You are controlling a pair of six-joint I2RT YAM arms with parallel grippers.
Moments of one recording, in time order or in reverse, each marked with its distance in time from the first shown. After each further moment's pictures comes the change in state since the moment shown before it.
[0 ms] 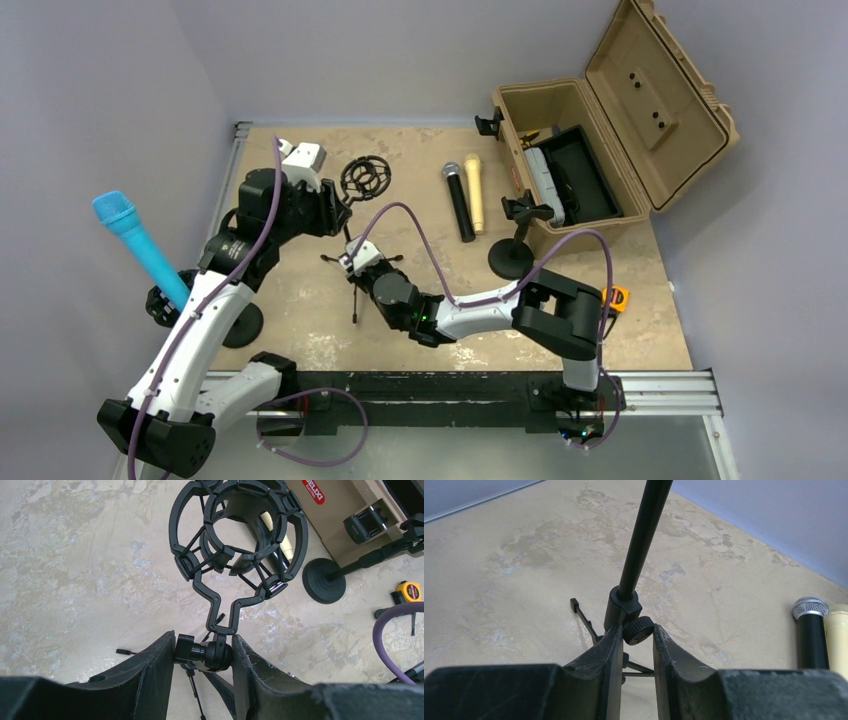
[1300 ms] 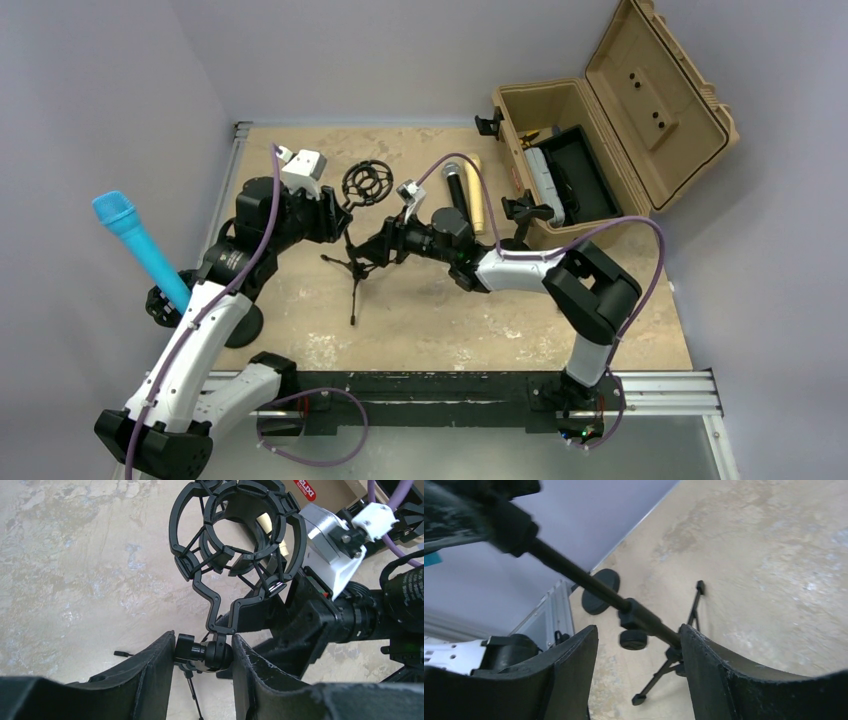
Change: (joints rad) left arm -0.010 -0.055 -0.057 0.037 0.027 0.015; right arm -0.401 -0.112 -0.090 -0.023 -1.085 0.797
